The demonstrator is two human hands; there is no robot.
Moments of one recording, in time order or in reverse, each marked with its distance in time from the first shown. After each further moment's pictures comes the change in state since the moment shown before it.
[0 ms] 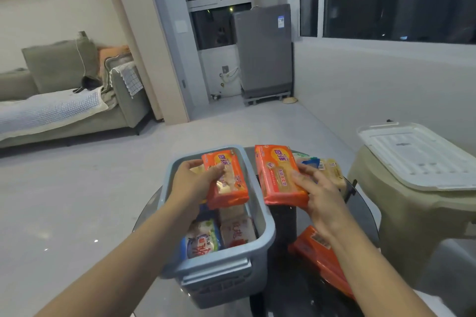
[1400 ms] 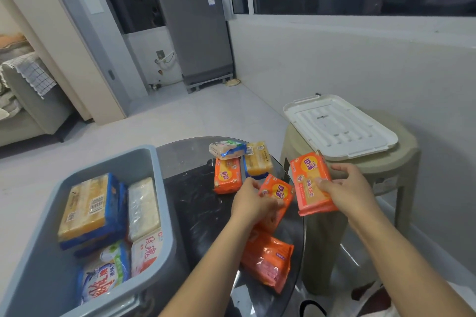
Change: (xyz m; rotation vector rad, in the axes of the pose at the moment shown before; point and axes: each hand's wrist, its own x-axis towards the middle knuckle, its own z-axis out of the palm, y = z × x) left_hand -0.028 -0.100 0.227 0.614 -0.507 0.022; right_hand -0.015 -0.040 -0.172 -0.595 0.602 0.069
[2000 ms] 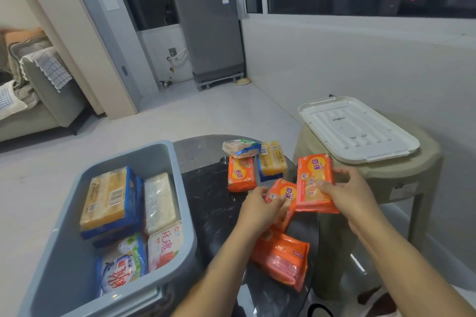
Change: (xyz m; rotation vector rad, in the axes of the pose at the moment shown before) left_hand -0.016 -0.014 -0.014 0.021 -0.029 0.045; right_hand -0.005 -0.004 0.027 0.027 -0.028 0.034
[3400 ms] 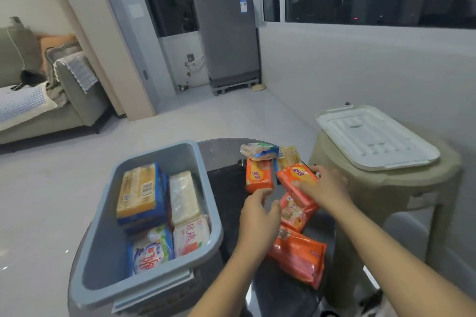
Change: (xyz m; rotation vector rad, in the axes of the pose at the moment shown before) left_hand -0.053 -0.008 -0.024 -0.150 0.259 0.148; right_hand 0.011 -0.009 0.052 -0.736 -0.064 -0.249
